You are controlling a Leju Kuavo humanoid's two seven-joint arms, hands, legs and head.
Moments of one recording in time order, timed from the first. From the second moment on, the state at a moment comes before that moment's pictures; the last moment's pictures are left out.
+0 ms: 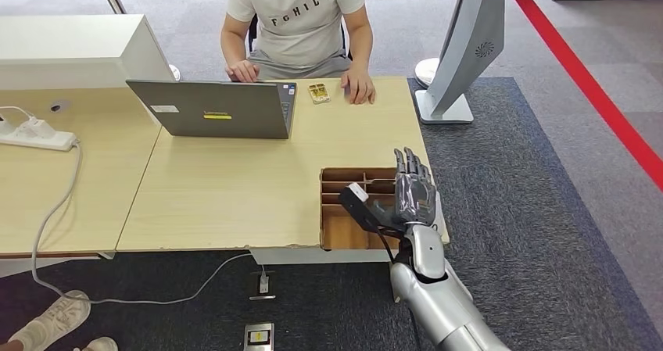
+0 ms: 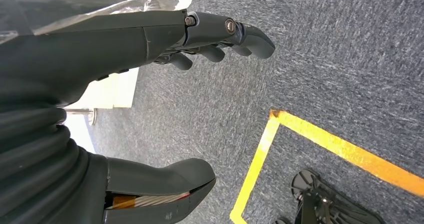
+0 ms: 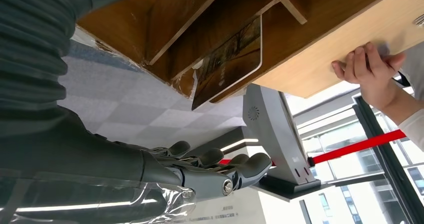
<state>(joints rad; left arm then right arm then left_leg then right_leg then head) -0.19 0.12 1.54 -0.01 -1.33 0.10 0.12 -0.43 0.01 0.45 -1.03 1.11 -0.46 0.33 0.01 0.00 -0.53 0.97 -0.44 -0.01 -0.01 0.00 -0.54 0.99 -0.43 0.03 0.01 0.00</state>
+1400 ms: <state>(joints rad) -0.19 0.13 1.54 -0.01 -1.32 0.09 0.11 -0.43 0.02 0.46 -1.05 1.16 -0.46 0.37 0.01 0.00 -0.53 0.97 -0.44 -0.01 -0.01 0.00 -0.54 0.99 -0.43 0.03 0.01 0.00</state>
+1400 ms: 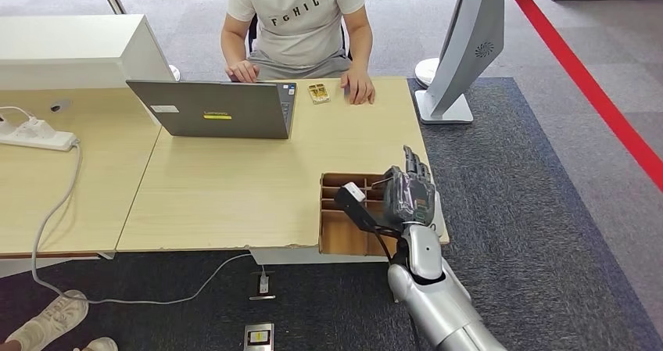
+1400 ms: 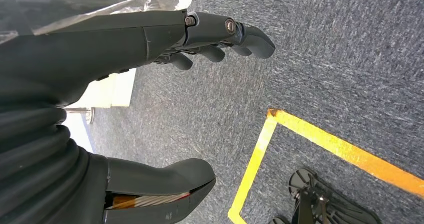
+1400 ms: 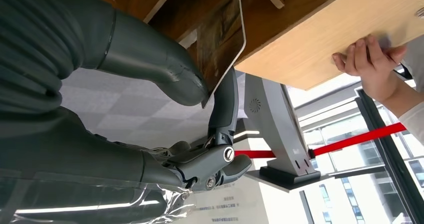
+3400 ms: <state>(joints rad) -0.19 0.08 1.54 -0.01 -1.29 0.14 0.08 -0.63 0.24 0.55 -0.98 1.17 -0.68 0.20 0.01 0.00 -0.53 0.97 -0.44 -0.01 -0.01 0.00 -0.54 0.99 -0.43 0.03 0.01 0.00</state>
